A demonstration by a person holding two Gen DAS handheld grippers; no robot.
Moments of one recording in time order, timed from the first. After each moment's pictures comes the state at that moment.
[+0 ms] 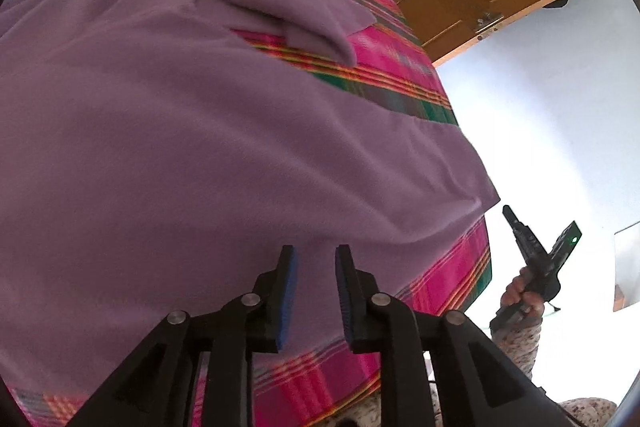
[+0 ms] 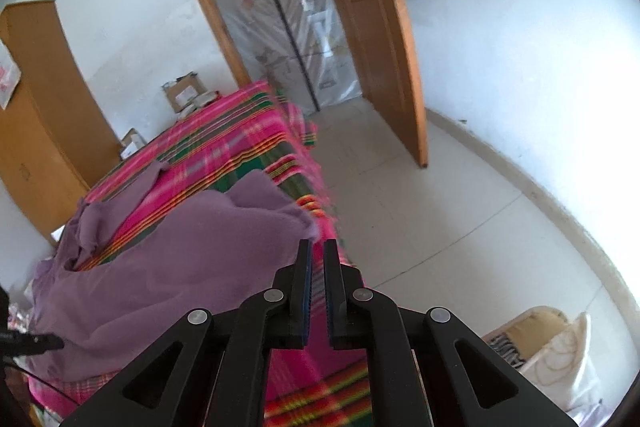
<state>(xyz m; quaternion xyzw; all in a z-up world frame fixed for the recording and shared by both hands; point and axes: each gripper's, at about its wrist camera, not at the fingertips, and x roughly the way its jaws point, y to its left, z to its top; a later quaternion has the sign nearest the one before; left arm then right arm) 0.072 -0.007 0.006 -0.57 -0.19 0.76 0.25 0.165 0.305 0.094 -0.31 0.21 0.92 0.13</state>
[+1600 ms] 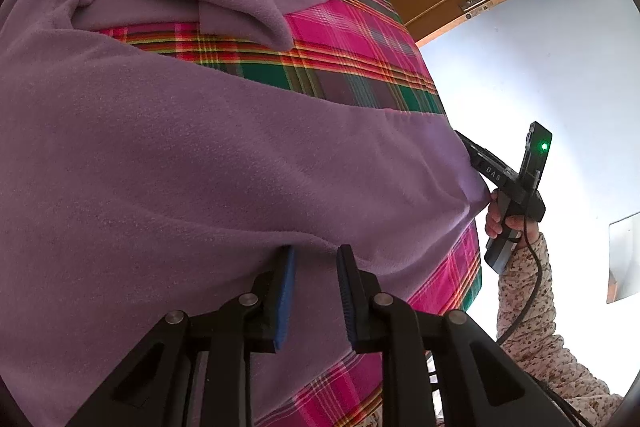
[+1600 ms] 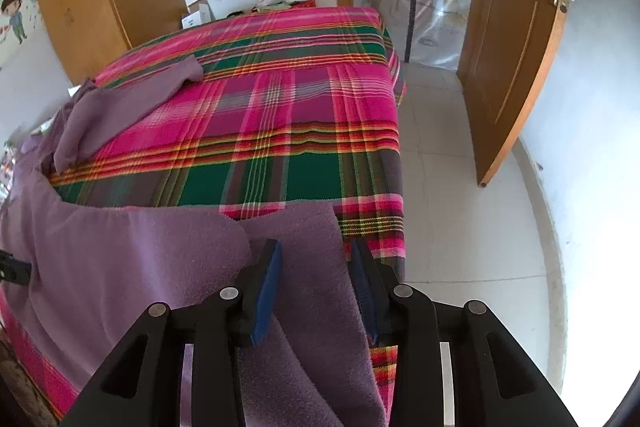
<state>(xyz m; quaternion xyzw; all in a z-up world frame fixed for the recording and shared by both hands) 0.040 0.051 -0.007 -0.59 -0.18 0.73 0.28 -0.003 0.281 0.069 -0.45 0.01 0.89 -0.04</state>
